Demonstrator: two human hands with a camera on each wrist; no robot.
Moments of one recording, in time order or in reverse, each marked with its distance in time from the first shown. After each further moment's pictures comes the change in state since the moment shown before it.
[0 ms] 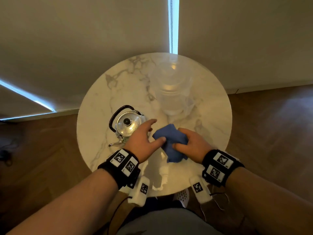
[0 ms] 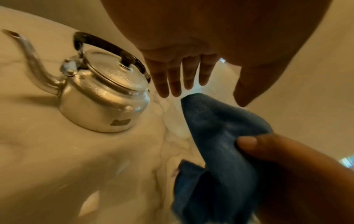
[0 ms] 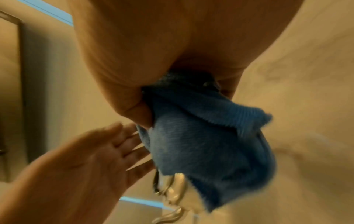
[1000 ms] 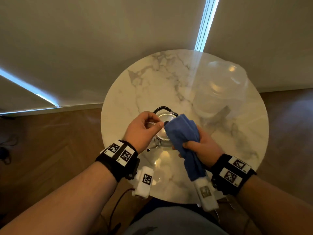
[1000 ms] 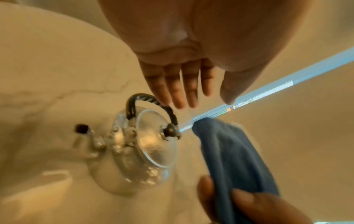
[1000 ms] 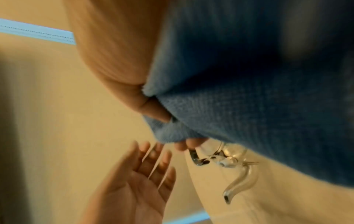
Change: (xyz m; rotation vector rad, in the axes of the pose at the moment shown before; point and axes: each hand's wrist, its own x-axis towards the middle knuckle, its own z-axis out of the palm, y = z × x) left_hand 0.022 -0.095 -0.134 -0.435 0.101 -0.064; right_hand 0.062 -0.066 0.121 0.574 0.094 0.099
